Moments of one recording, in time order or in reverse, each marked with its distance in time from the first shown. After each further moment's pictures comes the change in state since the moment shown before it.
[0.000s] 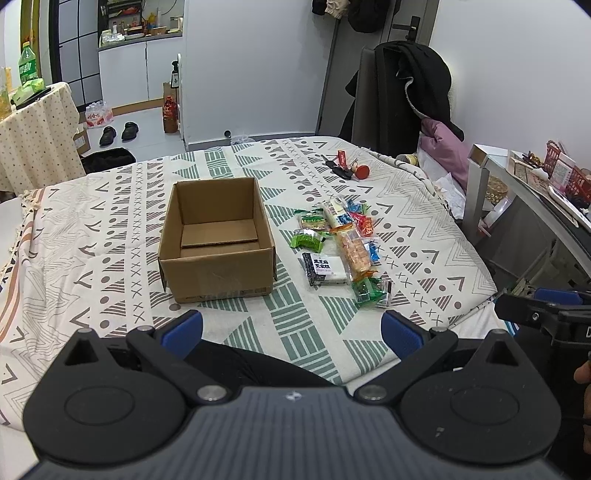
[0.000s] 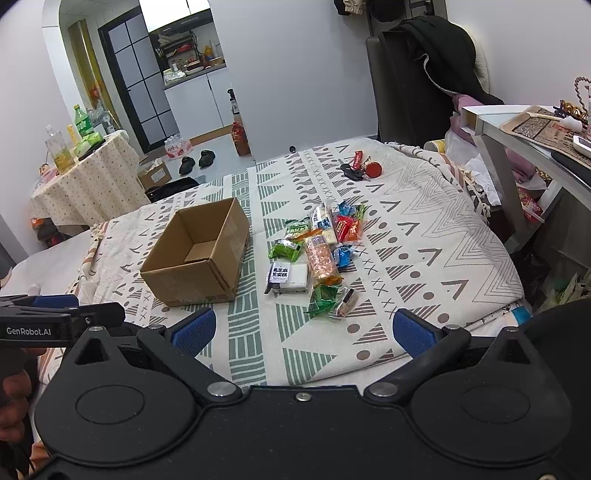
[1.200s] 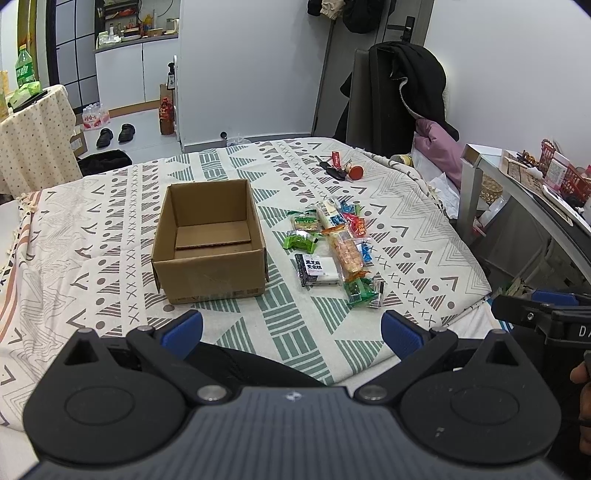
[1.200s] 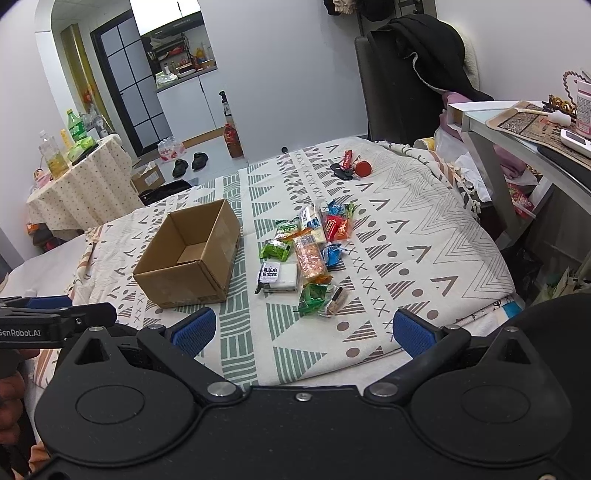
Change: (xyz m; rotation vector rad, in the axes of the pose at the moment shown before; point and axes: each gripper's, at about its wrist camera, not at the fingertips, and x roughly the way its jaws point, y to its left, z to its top) left arm -0.003 -0.002 0.000 -0.002 -0.005 -0.019; right arm -0.005 -0.008 -0.001 0.018 -0.002 -0.016
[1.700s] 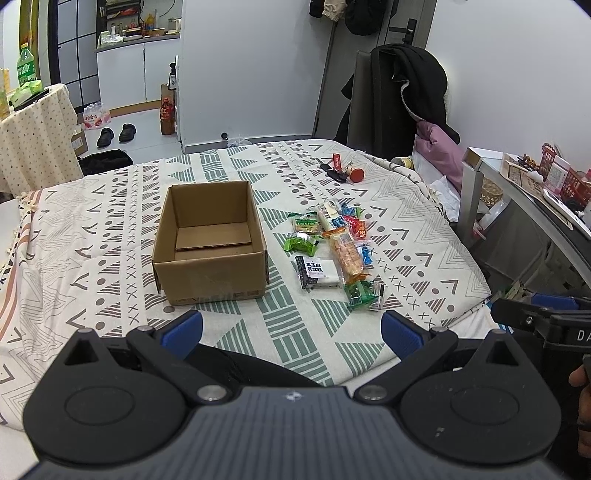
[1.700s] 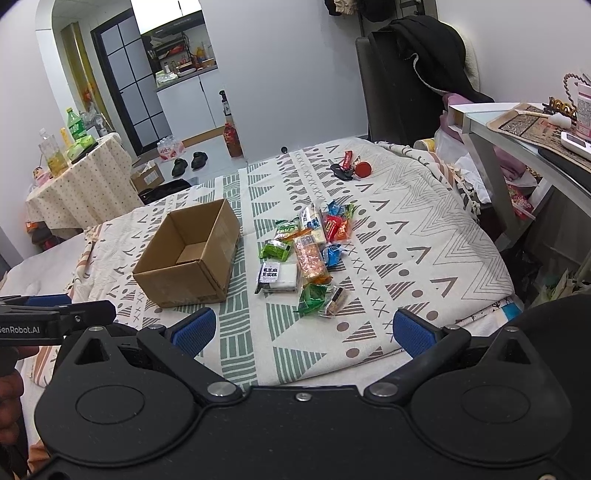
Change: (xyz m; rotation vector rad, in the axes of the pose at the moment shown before) left arm -0.001 -0.001 0.000 -0.002 -0.002 0.001; right arm 0.001 0.000 0.000 -0.002 0.000 -0.005
